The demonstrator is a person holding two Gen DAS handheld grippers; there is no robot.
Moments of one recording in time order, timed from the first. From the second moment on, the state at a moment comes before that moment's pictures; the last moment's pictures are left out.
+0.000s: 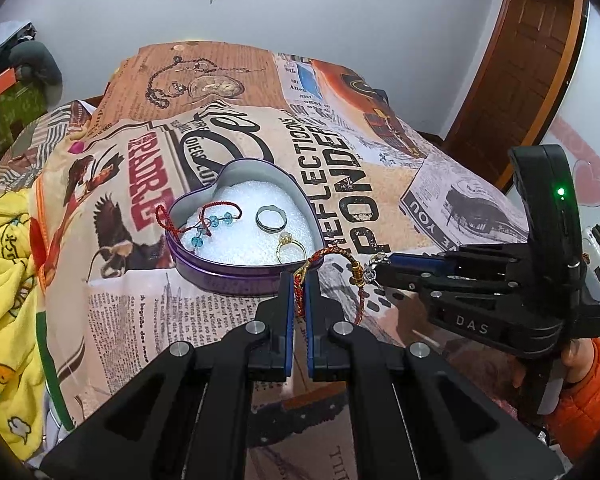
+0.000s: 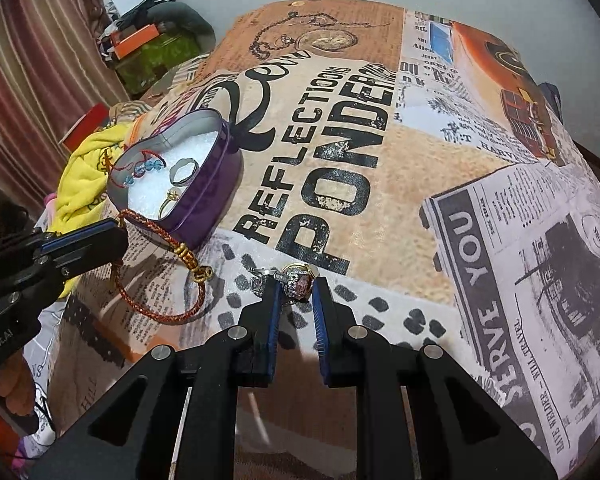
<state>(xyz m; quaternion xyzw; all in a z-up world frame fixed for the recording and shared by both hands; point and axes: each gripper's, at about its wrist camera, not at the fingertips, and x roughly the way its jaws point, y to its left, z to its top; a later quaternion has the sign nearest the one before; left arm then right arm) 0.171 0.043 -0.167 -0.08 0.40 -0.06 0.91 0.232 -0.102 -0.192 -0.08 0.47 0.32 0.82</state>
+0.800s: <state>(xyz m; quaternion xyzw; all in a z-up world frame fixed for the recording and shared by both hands) 0.164 0.042 -0.156 -0.09 0.39 -0.07 0.92 0.218 -0.120 -0.169 -0.06 0.42 0.32 0.84</state>
